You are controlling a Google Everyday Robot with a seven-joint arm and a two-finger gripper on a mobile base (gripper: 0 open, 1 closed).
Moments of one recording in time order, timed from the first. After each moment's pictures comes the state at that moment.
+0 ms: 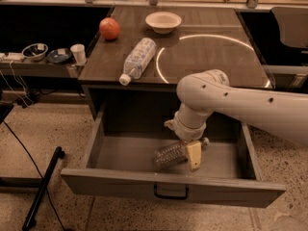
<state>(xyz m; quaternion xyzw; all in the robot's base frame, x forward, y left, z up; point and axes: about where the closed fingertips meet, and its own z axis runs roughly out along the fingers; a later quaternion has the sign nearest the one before) 0.519 -0.099 0.631 -0.83 0.56 0.04 0.06</state>
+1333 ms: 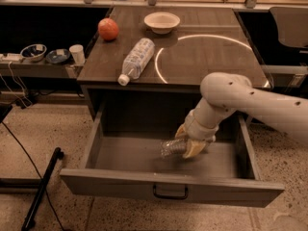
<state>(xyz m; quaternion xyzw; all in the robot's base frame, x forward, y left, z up) 0.521 -0.110 0.631 -0.81 0.56 0.11 0.13</state>
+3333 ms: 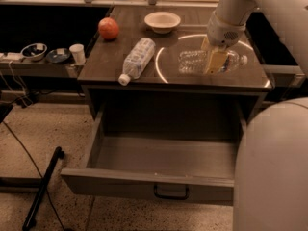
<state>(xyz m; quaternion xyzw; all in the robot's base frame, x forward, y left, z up) 0.654 -0.177 0.863 -0.72 0.69 0.03 0.10</state>
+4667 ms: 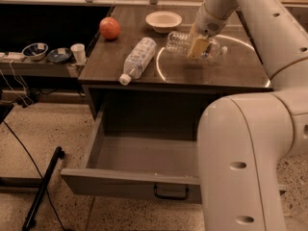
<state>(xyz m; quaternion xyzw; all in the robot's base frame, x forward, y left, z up) 0.751 -0.145 0.862 -0.67 0.71 0.03 0.20</state>
